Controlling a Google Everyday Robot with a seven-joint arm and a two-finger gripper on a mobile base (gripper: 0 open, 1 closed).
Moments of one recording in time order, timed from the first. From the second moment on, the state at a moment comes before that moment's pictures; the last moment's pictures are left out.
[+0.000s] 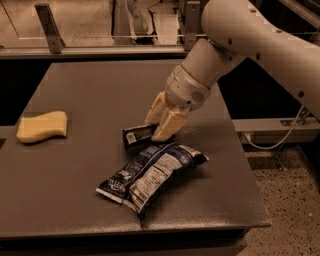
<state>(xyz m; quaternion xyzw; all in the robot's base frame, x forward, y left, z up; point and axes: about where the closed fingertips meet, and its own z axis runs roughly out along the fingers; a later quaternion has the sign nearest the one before) 0.493 -0.008 0.860 -0.75 0.58 0.26 0.18</state>
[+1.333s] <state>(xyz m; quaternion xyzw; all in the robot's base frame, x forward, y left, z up) 0.505 -0.006 0.893 -0.76 0.56 0.25 0.22</state>
